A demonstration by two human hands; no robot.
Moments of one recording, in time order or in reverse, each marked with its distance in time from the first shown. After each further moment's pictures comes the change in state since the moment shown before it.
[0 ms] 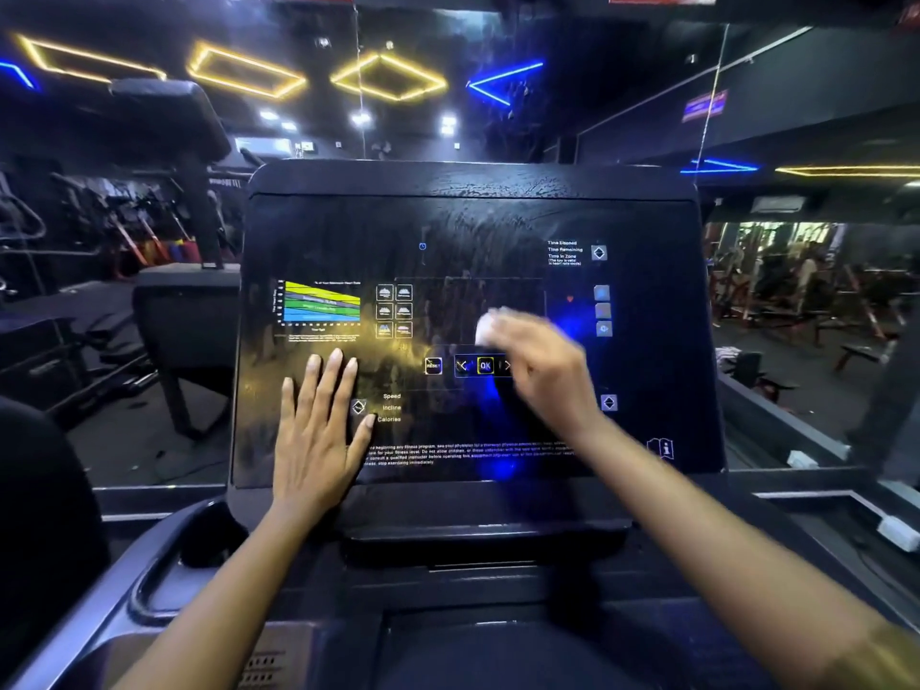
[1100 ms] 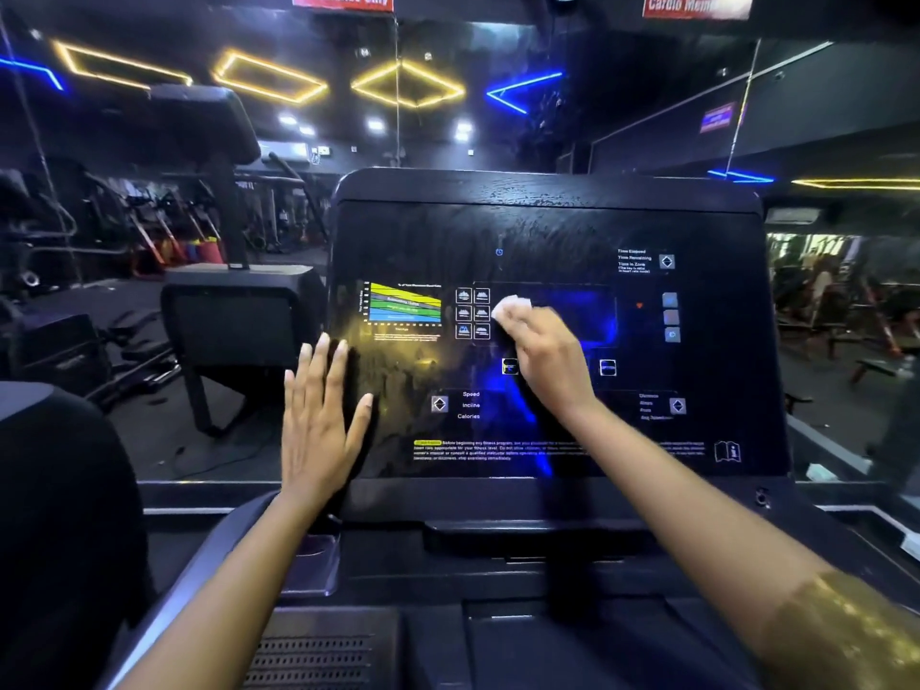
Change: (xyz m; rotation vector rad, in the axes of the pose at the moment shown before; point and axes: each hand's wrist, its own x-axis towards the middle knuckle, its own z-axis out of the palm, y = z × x) left_hand -0.004 -0.074 -0.024 -0.240 0.096 -0.143; right_hand 0.028 -0.028 0.070 -0.205 -0.102 0.115
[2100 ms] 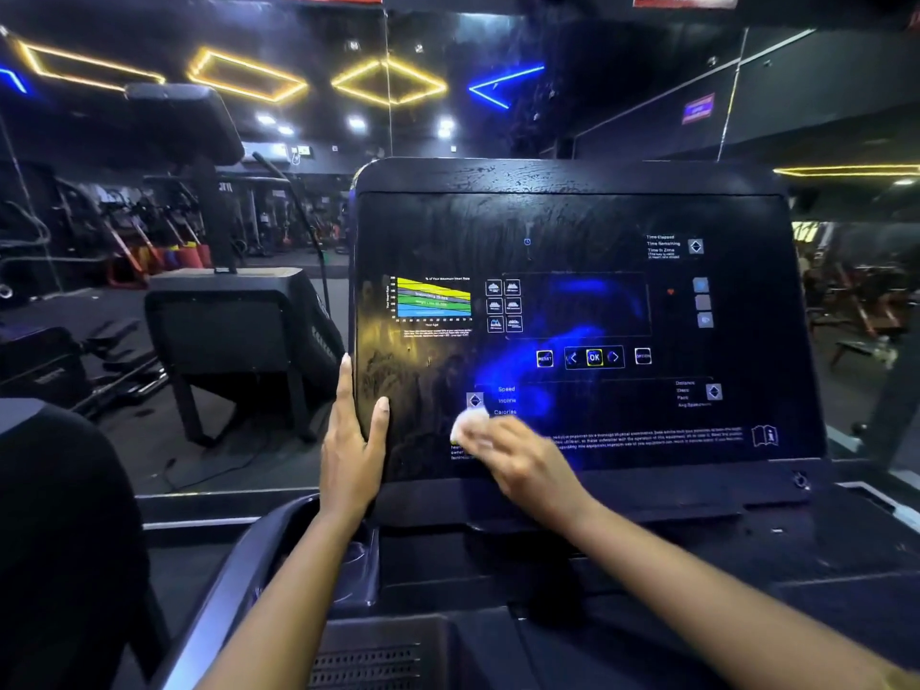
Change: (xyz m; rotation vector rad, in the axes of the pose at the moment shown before) left_hand -0.015 -0.007 0.006 -0.544 -0.112 -0.347; right_hand -0.089 -0.083 0.020 0.127 -0.149 -0.253
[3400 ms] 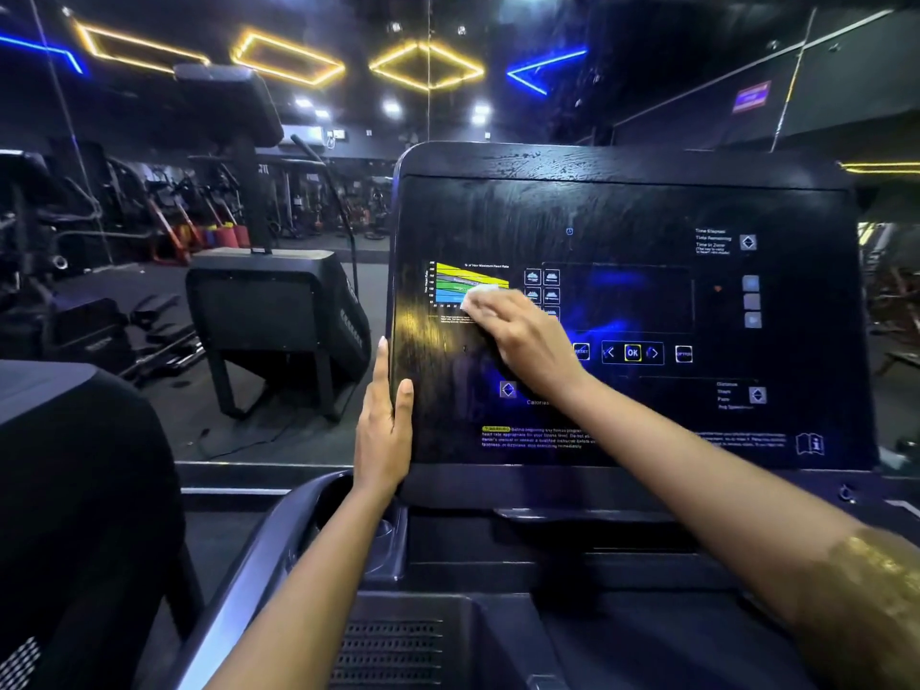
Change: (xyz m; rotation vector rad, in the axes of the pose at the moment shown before) left_hand 0.001 0.002 -0.001 -0.099 -0.016 -0.001; right_hand 0.119 0.032 -0.009 -0.103 0.020 0.017
